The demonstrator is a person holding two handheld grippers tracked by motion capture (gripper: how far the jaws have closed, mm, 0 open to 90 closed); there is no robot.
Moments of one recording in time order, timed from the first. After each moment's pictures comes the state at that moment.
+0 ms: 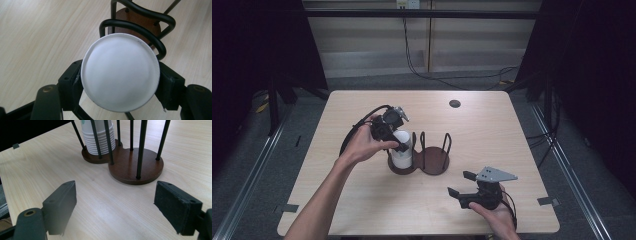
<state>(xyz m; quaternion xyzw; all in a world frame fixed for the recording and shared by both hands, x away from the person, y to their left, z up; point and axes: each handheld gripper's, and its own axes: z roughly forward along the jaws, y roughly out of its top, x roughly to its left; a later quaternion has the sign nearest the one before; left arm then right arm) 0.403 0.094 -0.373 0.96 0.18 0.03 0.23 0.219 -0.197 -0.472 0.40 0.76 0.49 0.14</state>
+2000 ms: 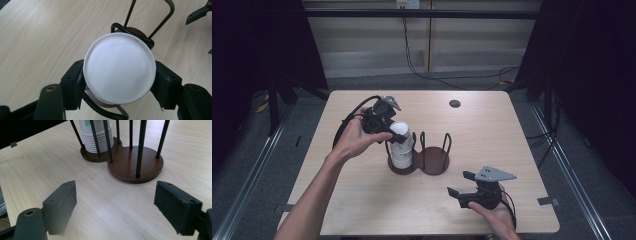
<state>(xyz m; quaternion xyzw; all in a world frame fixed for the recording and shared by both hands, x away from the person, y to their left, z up) 0.398 0.112 -0.337 0.94 0.20 0.04 0.29 0.220 -0.196 -0.473 0.40 0.76 0.49 0.14</state>
